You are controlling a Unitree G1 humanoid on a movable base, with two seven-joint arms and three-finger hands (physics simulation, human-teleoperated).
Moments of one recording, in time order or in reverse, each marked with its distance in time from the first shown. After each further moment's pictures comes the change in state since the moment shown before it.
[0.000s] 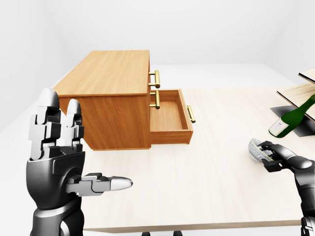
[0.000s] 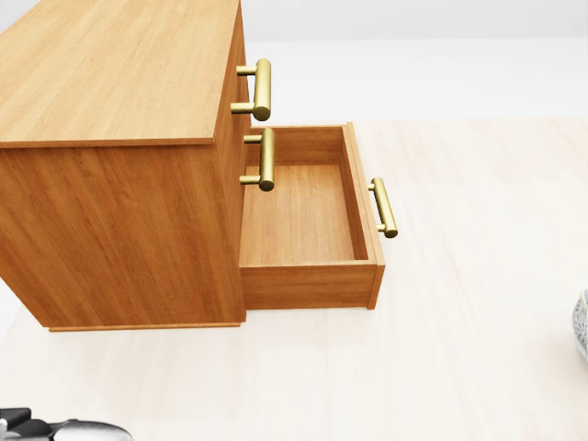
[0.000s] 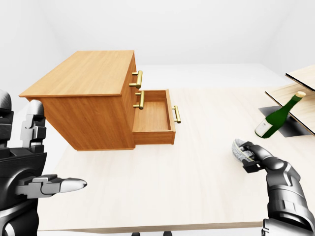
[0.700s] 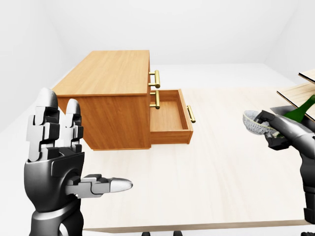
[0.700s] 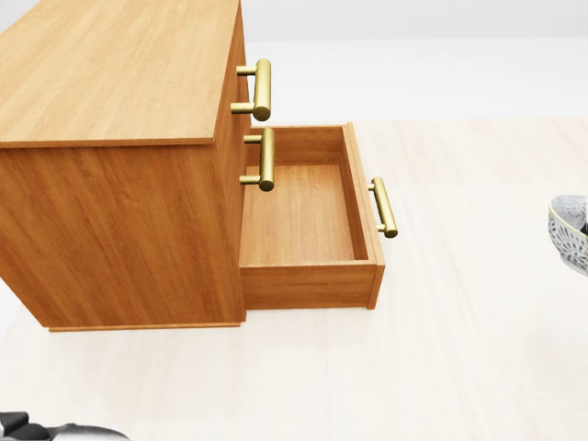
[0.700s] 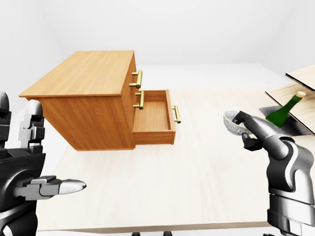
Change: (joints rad) left arm 0.008 -0.003 0.000 -0.015 0.000 0.000 -0.004; right arm 0.141 0.073 -0.131 -0.812 -0.273 0.001 0.198
